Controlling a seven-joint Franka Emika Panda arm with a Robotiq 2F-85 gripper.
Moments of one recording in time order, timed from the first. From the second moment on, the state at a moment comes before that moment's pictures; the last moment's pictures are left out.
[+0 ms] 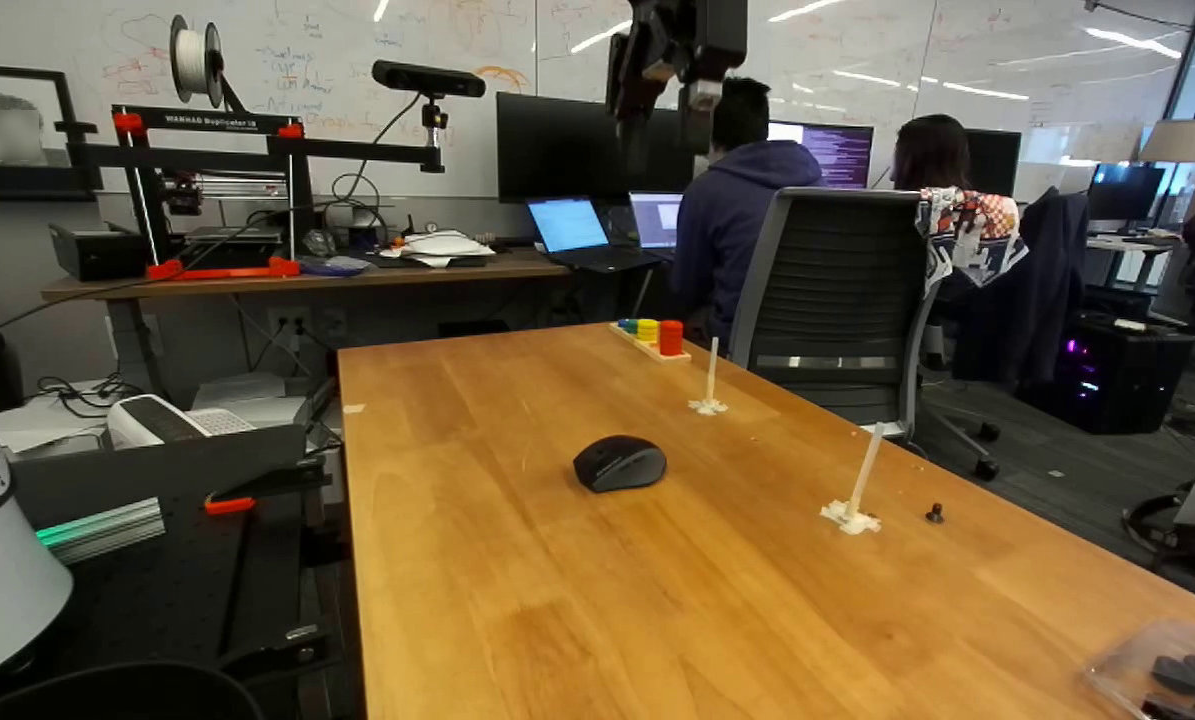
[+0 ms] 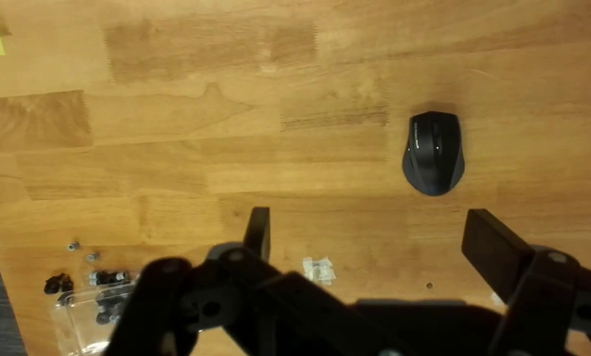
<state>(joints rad) -0.06 -0.19 0.00 -2.20 -0.17 1.96 0.07</state>
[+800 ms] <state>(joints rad) -0.02 -0.08 0.01 -2.28 -0.19 2.00 0.07</state>
